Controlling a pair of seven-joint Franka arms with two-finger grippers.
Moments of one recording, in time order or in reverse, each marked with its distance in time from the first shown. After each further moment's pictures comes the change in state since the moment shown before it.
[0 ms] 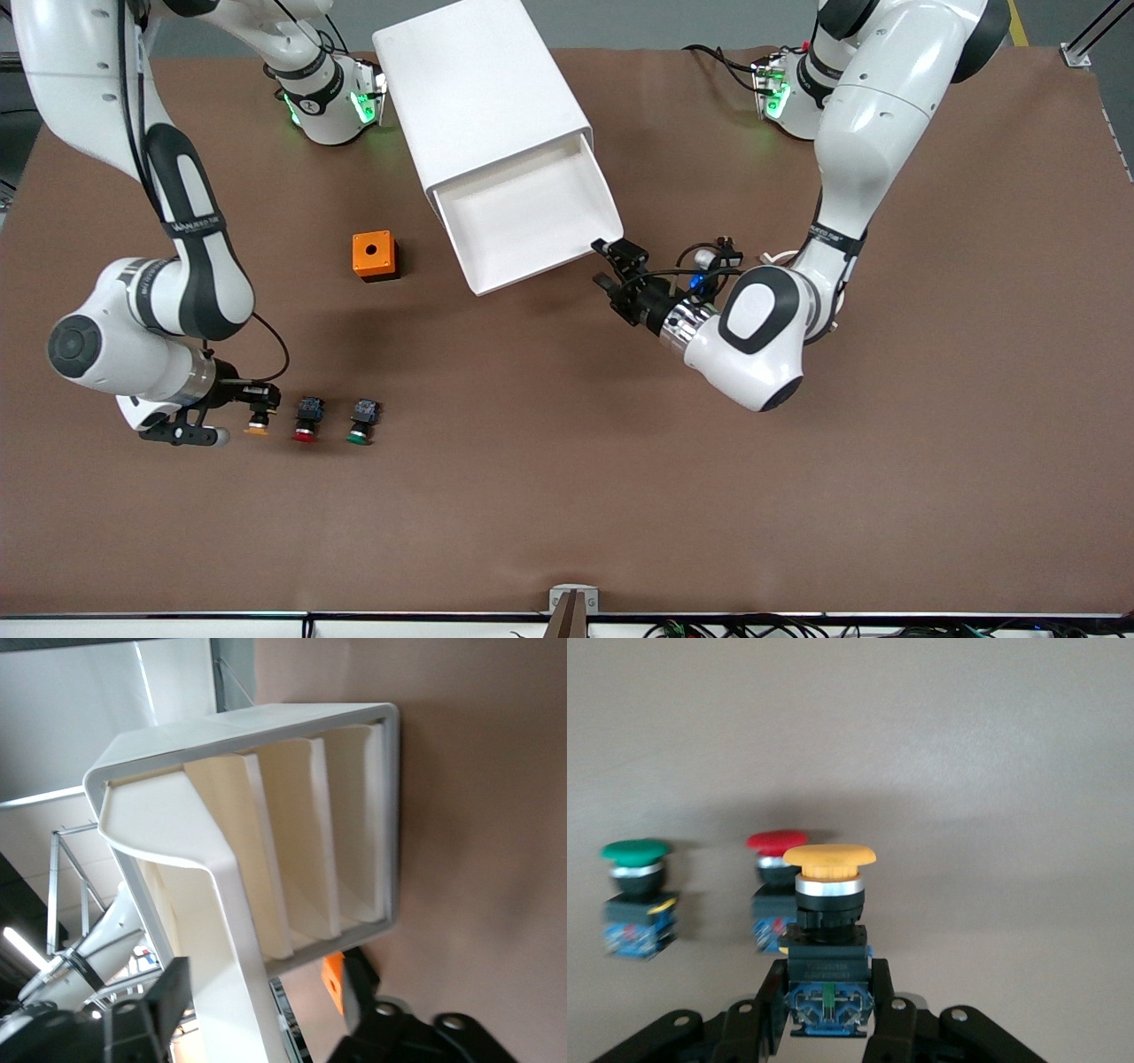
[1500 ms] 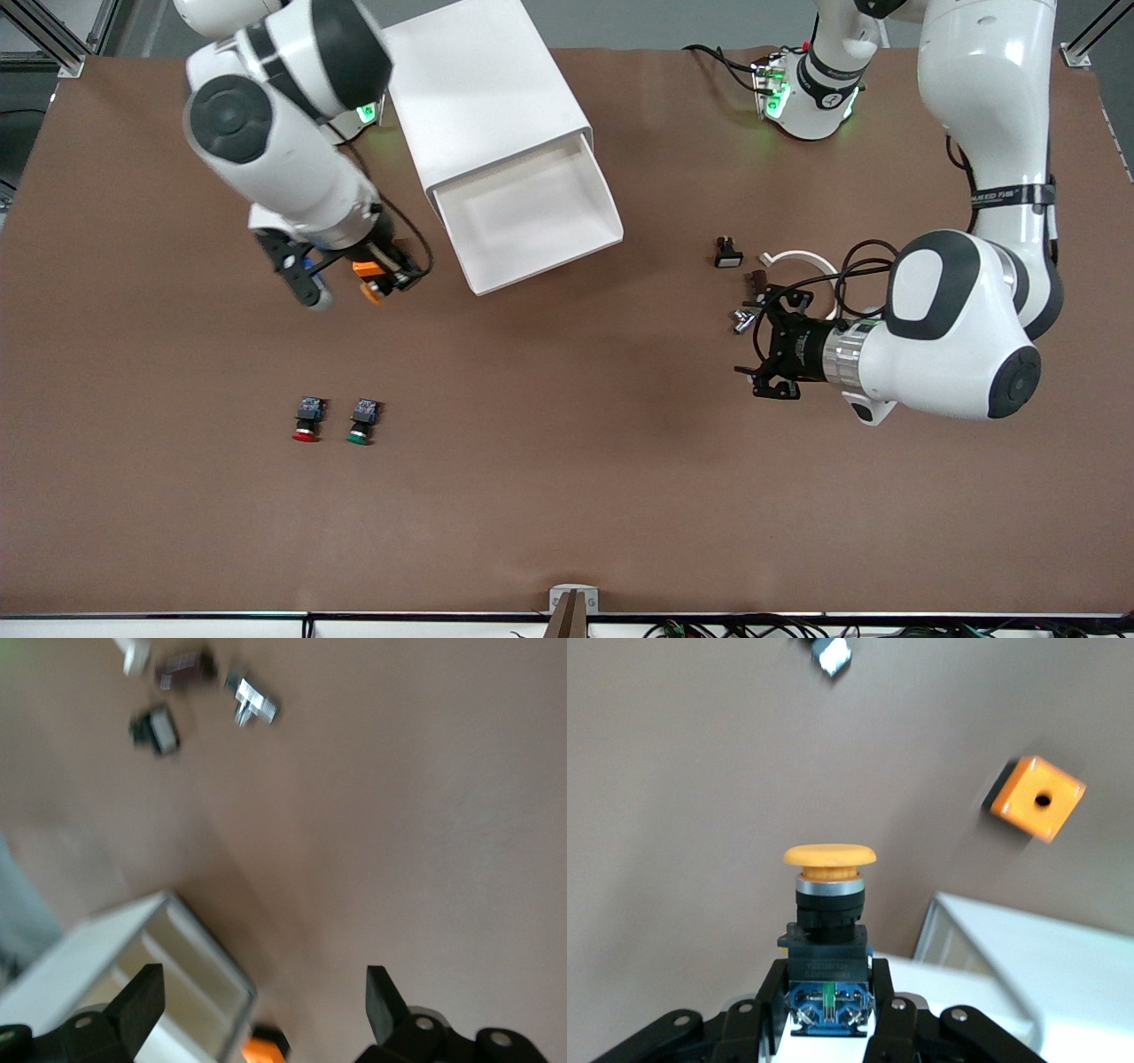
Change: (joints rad) left arm 0.003 -0.180 0.259 0.134 0.452 -0.002 0.690; right arm 0.538 -0.321 0.018 0.115 -0.015 -0.391 1.450
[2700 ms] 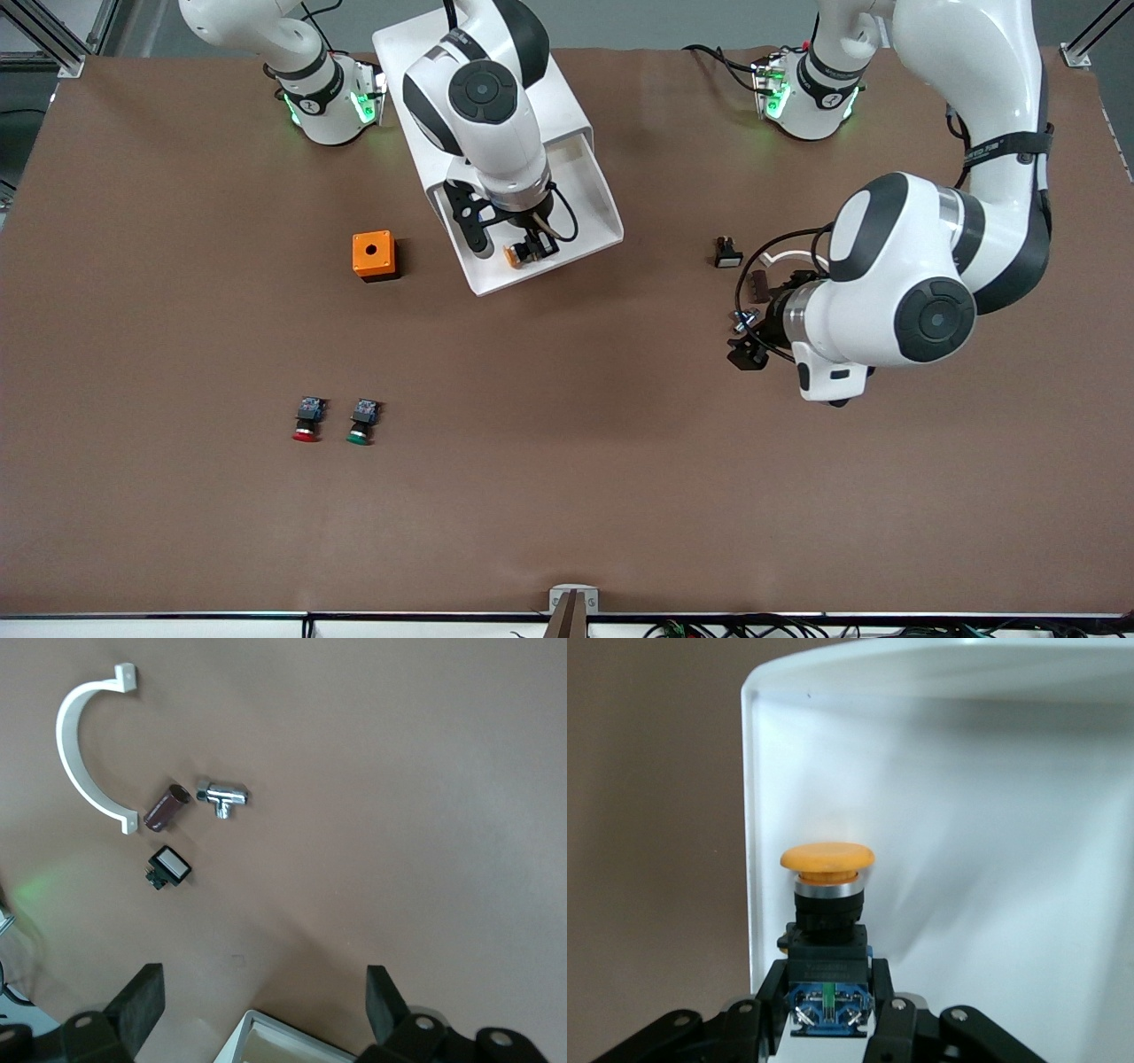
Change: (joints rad) left arm -0.083 -0.053 -0.052 -0.011 0.252 0.003 0.397; right arm 0.269 0.110 -0.002 -0.111 0.000 0.281 0.435
